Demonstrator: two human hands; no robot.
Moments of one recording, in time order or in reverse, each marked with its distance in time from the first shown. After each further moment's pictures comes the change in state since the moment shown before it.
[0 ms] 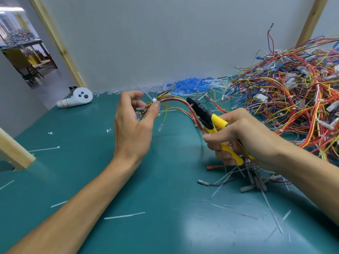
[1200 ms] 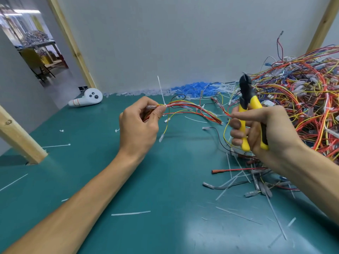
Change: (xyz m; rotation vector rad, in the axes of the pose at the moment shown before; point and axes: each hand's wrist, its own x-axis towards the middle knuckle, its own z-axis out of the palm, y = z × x) left_hand 0.013 -0.016 -0.003 -0.060 -0.060 0.107; right_hand 0.004 -0.001 -0.011 0.481 0.358 -0.048
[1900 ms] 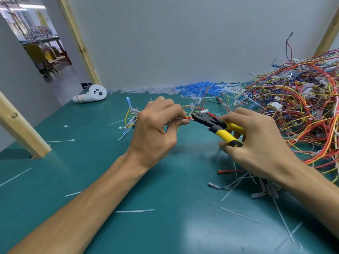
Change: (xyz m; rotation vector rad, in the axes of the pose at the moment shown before) left_hand -0.013 0.019 0.000 0.266 -0.126 0.526; right_hand -0.007 0.018 0.007 -1.337 0.006 -0.721
